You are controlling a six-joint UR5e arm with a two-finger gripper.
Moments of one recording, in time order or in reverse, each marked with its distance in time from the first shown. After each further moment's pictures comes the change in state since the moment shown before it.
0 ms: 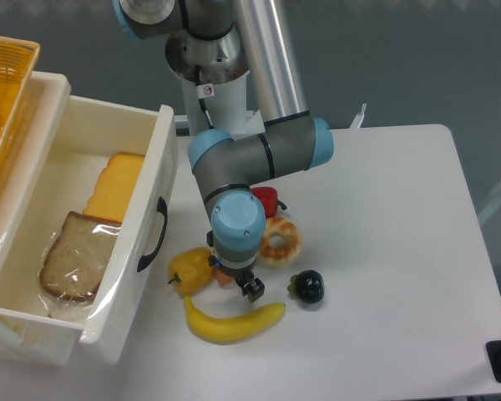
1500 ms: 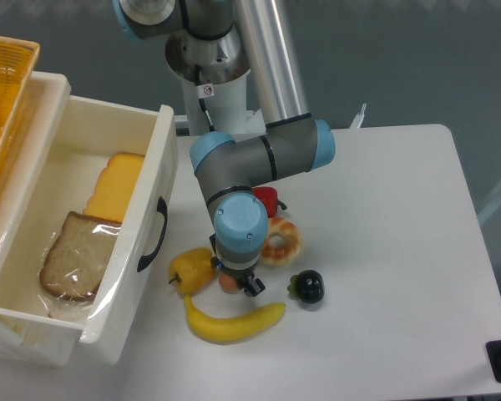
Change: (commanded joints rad) arm 0.008 0.003 -0.014 -0.002 0.002 -0.005
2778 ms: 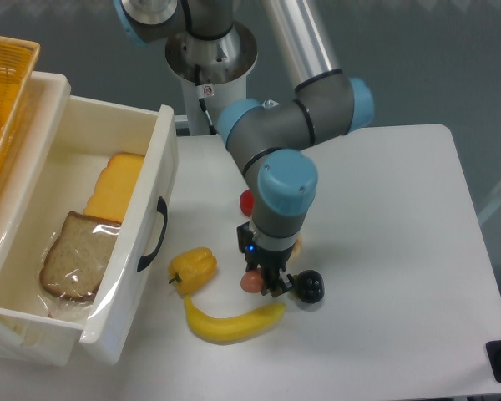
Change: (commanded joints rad) arm 0.136 0.135 0.078 -0.046 -0.190 0.313
